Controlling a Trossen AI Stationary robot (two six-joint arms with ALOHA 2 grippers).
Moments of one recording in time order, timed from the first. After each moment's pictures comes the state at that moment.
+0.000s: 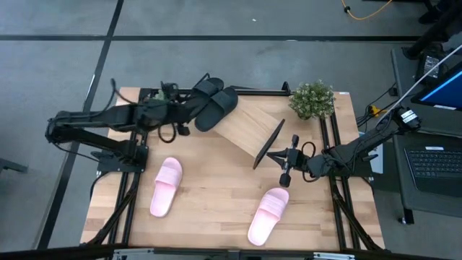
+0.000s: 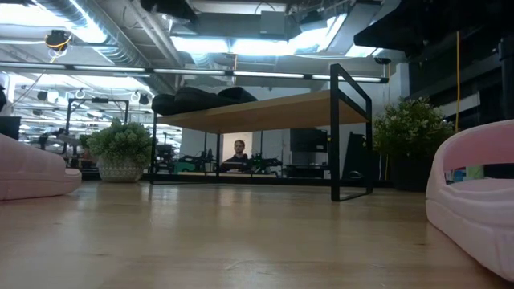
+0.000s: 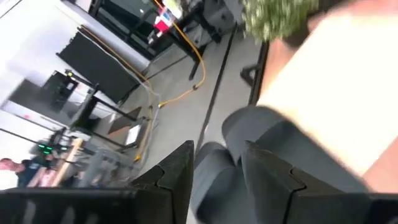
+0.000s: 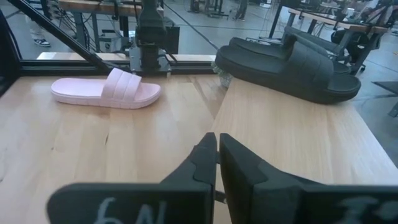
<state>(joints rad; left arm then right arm) 0.06 0.98 1.05 -0.45 -0.67 0.54 0.48 1.07 0.50 0.29 0.78 0.10</state>
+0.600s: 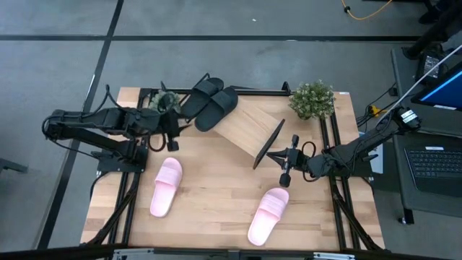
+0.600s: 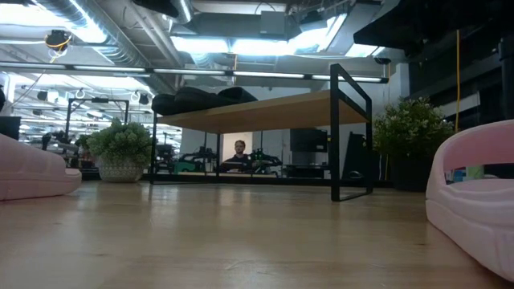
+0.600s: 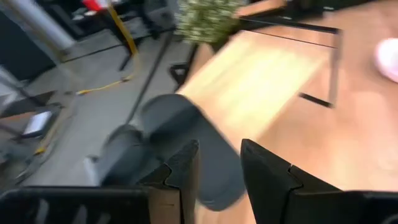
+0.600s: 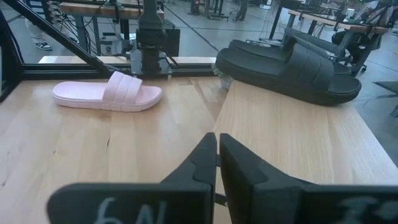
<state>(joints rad) -0.06 0.89 1.04 -0.67 -0.49 0.17 0.48 1.07 0.50 0.30 0.78 0.10</state>
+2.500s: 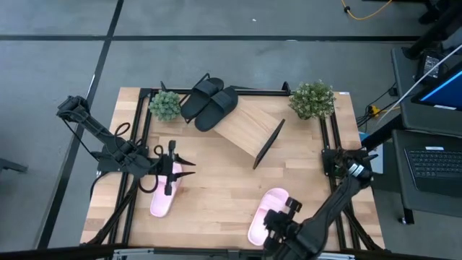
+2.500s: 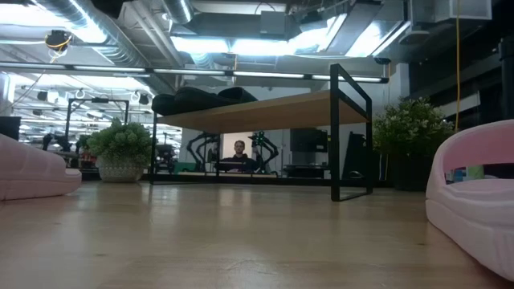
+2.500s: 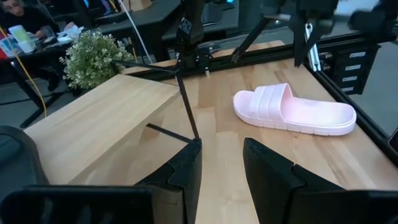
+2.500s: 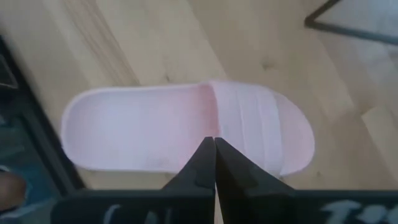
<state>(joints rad) -0.62 0.89 0.59 -0.03 -0.66 -0.05 0.86 2.10 1.88 -1.39 0.45 1.36</state>
